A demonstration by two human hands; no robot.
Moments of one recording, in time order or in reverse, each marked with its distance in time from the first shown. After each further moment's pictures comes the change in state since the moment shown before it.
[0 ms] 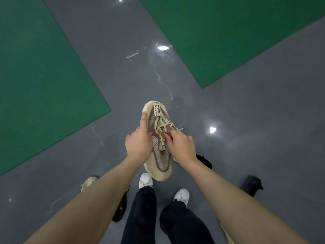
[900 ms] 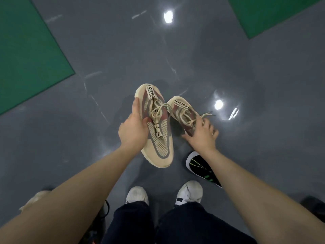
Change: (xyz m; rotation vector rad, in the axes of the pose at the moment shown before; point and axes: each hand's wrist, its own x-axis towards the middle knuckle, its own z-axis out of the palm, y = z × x) left_hand 0.216 -0.127 0.308 -0.144 -0.079 -0.184; right_hand 0.171 0.238 0.328 -0.188 -0.270 0.369
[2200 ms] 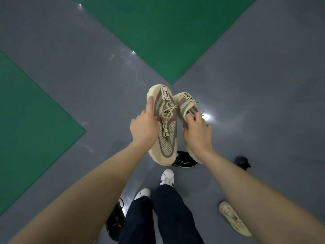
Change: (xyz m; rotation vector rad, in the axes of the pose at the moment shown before) left_hand -0.269 0.279 -0.228 0.217 0.078 0.498; right_hand -0.292 0.055 -0.356 0.148 0.521 -0.028
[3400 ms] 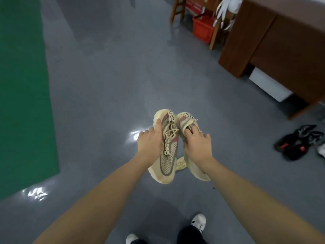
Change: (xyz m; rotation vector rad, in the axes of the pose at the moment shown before) left_hand -0.457 0.306 0.036 0.544 -0.216 1.436; right_hand -0.524 0.211 -0.219 -0.058 0.313 1.038
